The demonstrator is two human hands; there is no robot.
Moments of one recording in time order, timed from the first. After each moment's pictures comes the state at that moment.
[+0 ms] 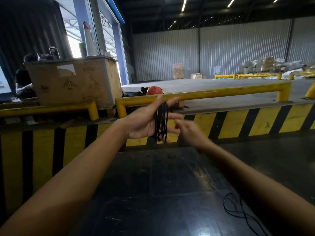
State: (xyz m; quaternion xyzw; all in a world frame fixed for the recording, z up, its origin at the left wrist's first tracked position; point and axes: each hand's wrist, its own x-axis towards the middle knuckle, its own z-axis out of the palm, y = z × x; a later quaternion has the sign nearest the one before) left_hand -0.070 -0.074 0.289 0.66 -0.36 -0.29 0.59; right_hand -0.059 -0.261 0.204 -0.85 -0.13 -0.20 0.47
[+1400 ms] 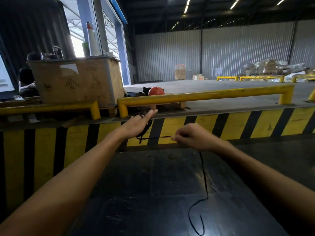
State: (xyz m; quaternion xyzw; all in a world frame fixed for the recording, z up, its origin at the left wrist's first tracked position) left_hand -0.033 -0.051 0.262 0.89 -0.28 0.04 0.36; right_hand -0.086 -0.264 0.225 -0.93 -0.24 -0.15 0.24
